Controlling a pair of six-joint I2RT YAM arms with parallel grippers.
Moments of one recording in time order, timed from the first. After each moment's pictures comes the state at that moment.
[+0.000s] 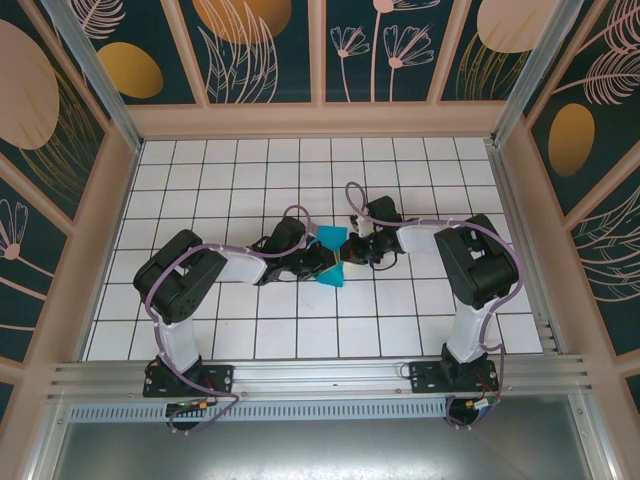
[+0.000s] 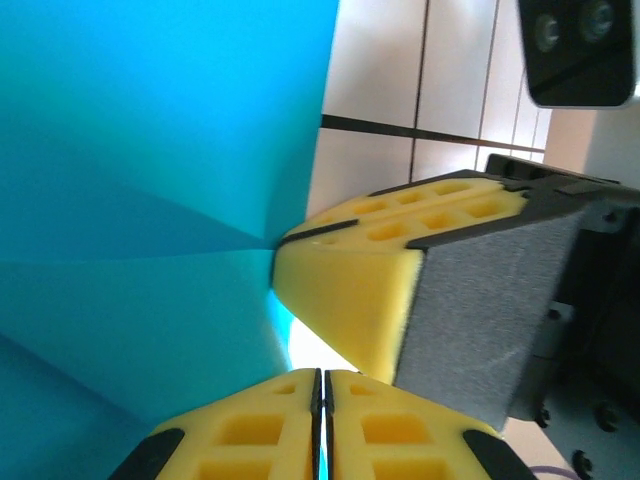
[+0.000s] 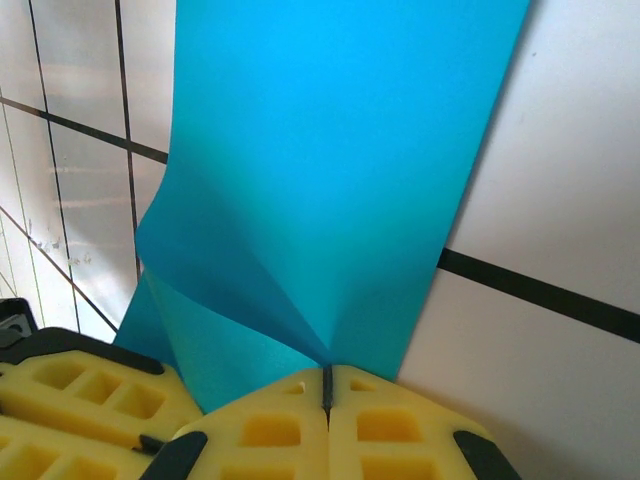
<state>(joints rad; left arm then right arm) -0.70 1.87 0.81 0.37 0.49 -1.11 0.46 1.86 0.93 -0.16 -0.62 0.49</state>
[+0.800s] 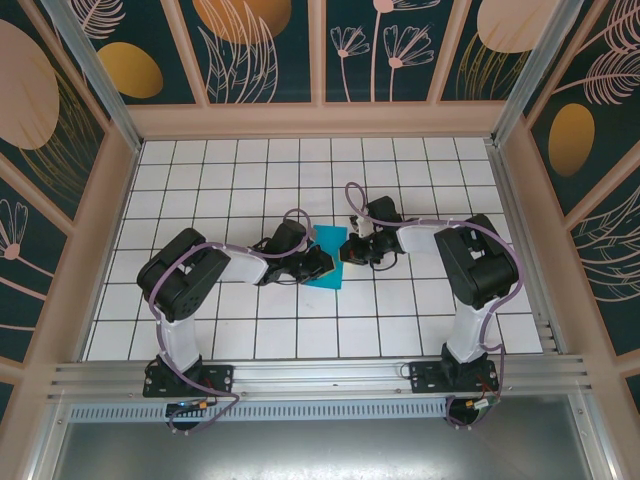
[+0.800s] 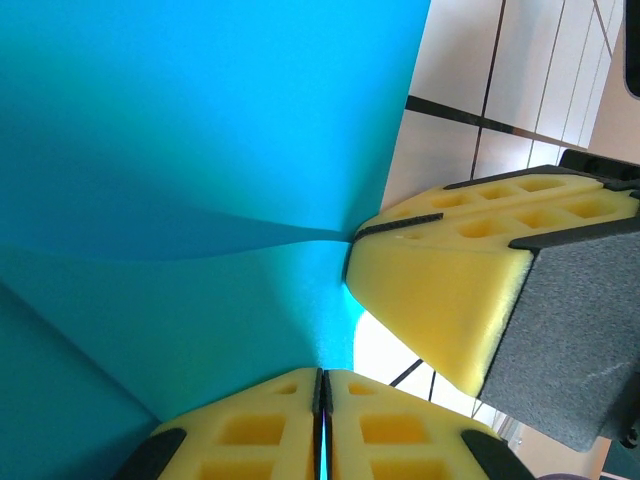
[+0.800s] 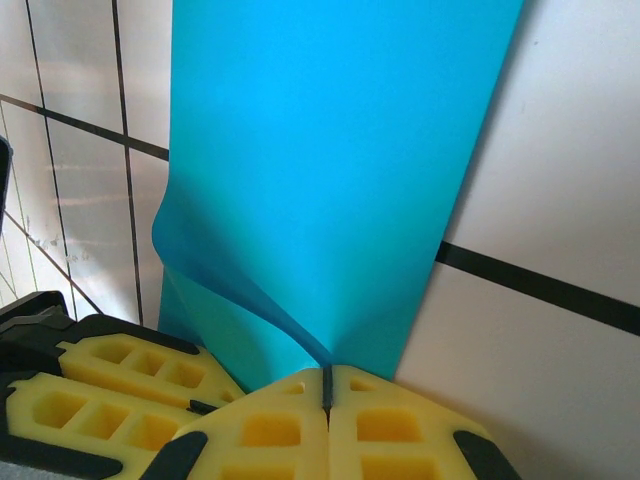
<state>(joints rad) -0.70 1.89 0.81 0.33 0.49 -1.11 0.46 1.86 0.93 -0.16 -0.62 0.49</state>
